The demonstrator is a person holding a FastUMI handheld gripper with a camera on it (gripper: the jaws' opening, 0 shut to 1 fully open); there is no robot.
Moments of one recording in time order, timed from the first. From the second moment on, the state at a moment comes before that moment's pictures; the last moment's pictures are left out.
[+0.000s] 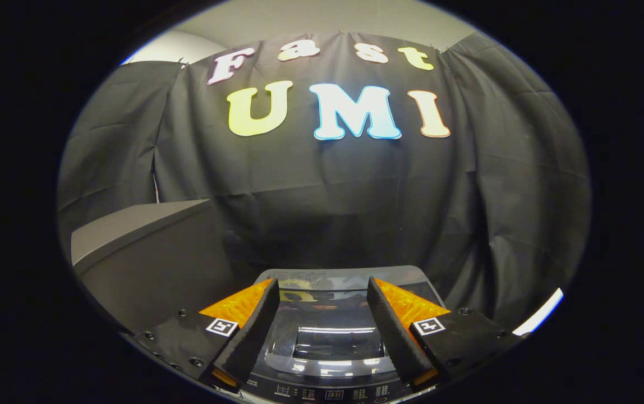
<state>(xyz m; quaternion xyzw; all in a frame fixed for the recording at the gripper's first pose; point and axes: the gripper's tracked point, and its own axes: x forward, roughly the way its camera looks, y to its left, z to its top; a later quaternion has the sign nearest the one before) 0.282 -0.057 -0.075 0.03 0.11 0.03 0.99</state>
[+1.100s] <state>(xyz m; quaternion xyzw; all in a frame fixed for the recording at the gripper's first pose) 0.084 -0.043 0.048 0.02 0.02 -0.01 1.00</state>
